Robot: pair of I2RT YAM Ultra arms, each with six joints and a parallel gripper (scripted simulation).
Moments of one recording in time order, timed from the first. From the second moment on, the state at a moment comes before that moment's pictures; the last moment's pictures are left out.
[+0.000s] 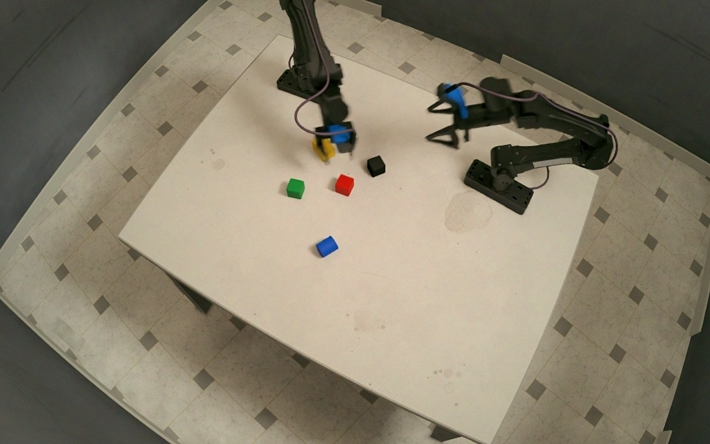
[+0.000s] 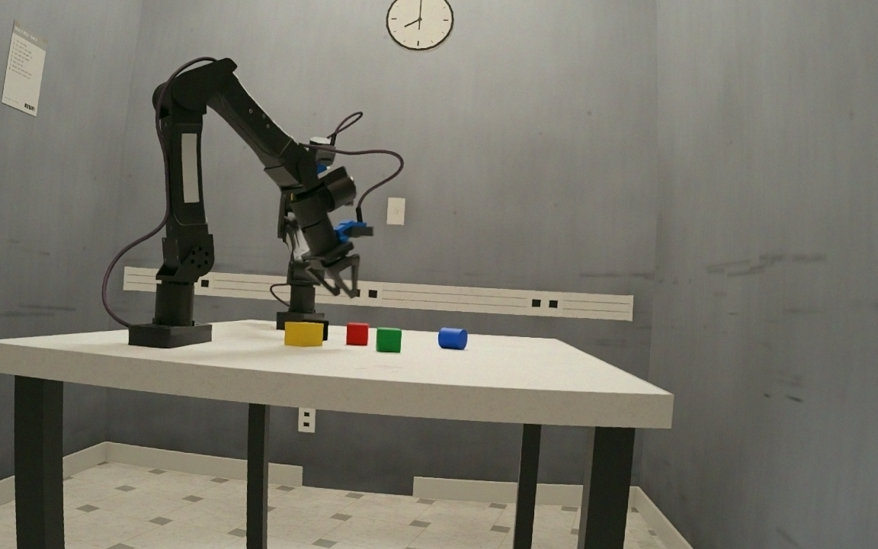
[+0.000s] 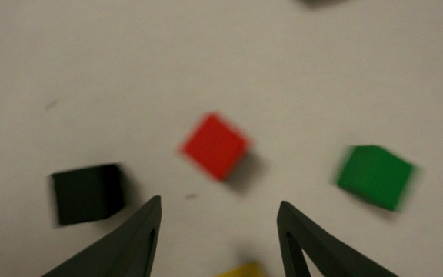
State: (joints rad) left arm -1.11 0.46 0.76 -0.72 -0.03 0.14; right arm 0.83 1.41 0.81 -0.43 0.04 0.14
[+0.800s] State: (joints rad) left arm -1.25 0.33 1.07 -1.28 -0.04 0.14; right arm 1.15 1.50 0.73 -0.28 0.11 0.21
